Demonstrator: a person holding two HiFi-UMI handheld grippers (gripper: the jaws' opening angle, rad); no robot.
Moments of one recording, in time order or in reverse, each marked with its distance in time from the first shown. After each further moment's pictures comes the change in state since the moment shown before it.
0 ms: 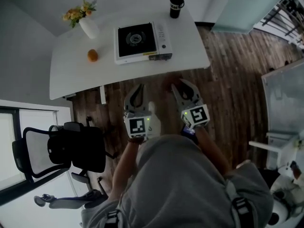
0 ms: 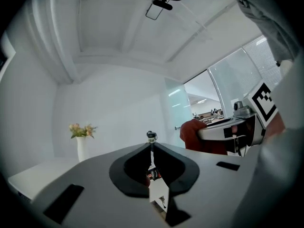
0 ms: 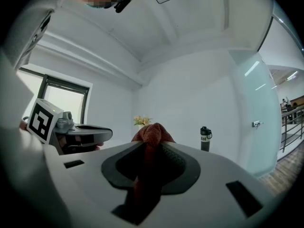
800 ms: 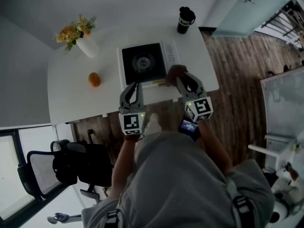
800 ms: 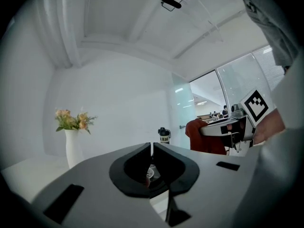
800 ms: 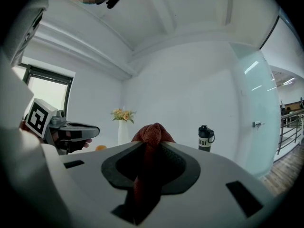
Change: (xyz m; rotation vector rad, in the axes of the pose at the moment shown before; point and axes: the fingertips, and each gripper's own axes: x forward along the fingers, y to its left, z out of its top) left arm 0.155 0.127 -0.017 -0.032 0.001 -0.052; right arm 0.178 -0.094 0.000 -0.025 0.057 -0.081
